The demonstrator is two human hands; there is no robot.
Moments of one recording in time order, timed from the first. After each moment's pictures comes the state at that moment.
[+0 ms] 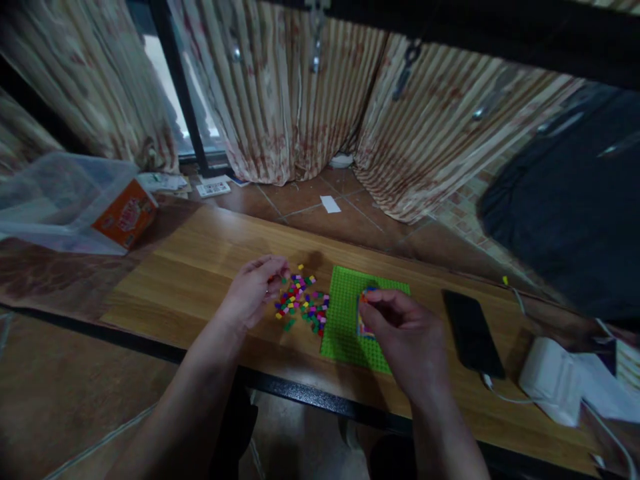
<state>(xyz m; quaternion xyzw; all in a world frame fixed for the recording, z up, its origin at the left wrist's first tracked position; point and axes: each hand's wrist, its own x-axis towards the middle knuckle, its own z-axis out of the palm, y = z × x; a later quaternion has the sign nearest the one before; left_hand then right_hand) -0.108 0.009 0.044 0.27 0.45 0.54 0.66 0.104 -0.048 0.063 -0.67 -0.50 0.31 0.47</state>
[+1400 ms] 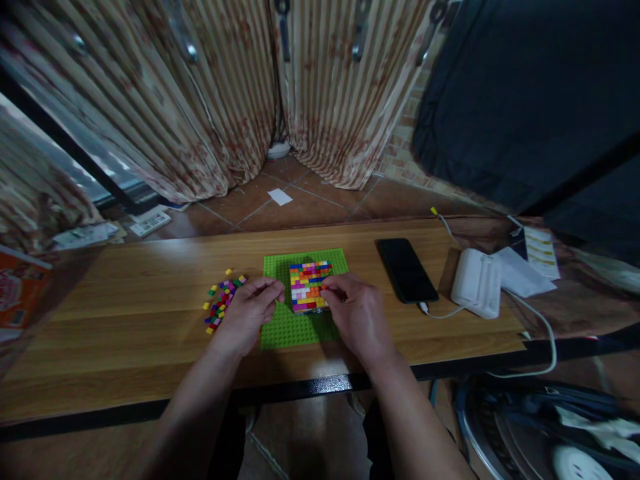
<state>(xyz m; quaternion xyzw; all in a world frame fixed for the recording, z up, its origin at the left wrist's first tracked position) -0.003 -0.008 0.017 0.45 0.49 0.38 0.64 0.176 -0.062 0.013 -0.66 -0.59 0.15 0.44</state>
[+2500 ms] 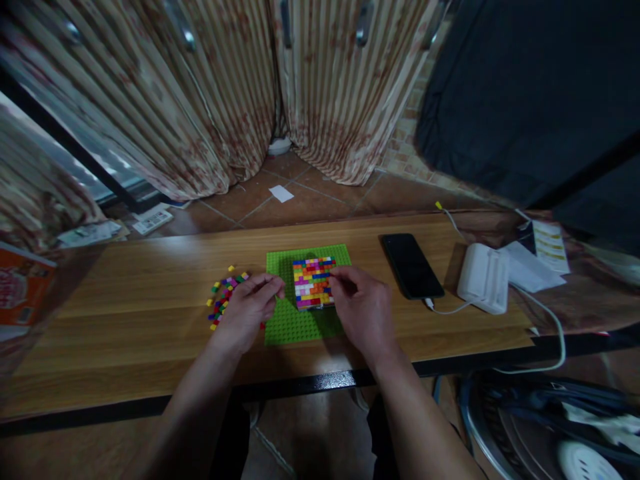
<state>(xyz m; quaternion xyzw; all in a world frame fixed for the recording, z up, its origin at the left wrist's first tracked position) -0.006 -0.008 0.020 0.42 0.49 0.39 0.66 0.171 -0.062 0.016 -0.69 -0.52 0.15 0.48</state>
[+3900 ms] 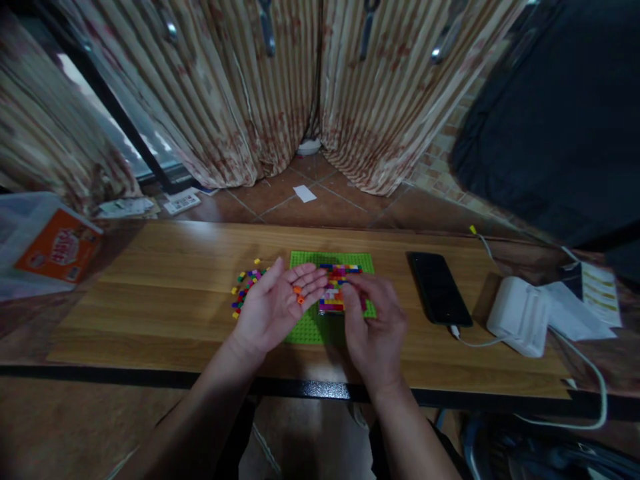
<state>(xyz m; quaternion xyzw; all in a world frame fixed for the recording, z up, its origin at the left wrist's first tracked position) -0.008 -0.012 0.030 0.13 0.23 0.44 0.86 0.145 -0.062 0.011 -0.60 -0.57 0.03 0.56</state>
